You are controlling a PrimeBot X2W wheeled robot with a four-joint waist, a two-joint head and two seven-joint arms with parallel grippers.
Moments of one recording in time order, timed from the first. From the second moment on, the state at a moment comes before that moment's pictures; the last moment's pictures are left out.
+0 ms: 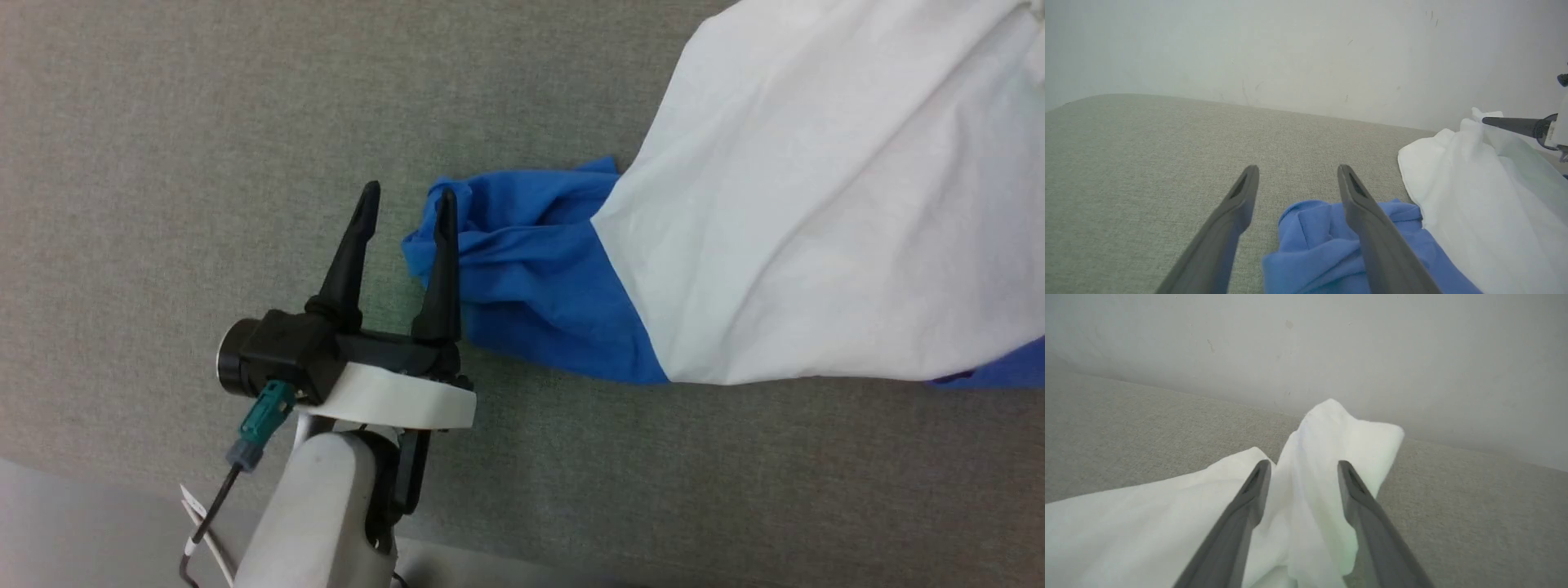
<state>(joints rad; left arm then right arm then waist) -0.30 0.05 -0.26 -0.01 -0.25 0.06 -0.26 -1.23 -0.45 0.32 1.05 0.43 0.13 -0.05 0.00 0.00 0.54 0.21</state>
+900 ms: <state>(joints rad) -0.03 0.05 -0.07 0.10 -0.18 0.02 -0.26 -0.37 -0.35 0.23 0.43 0.40 0.13 -0.26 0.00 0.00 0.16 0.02</state>
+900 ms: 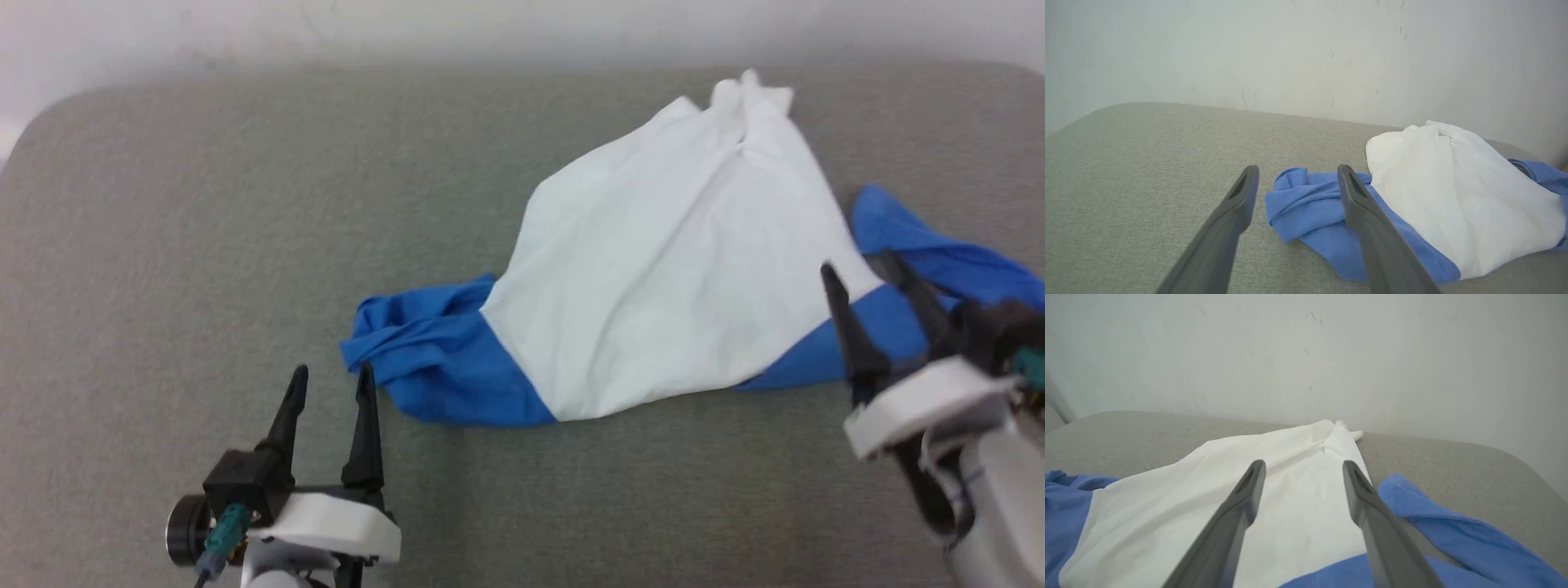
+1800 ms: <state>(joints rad) -0.30 0.18 -0.36 0.38 -0.17 -0.12 0.46 0.05 -0.09 0.07 -0.09 0.27 0.13 -0.04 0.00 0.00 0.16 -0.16</state>
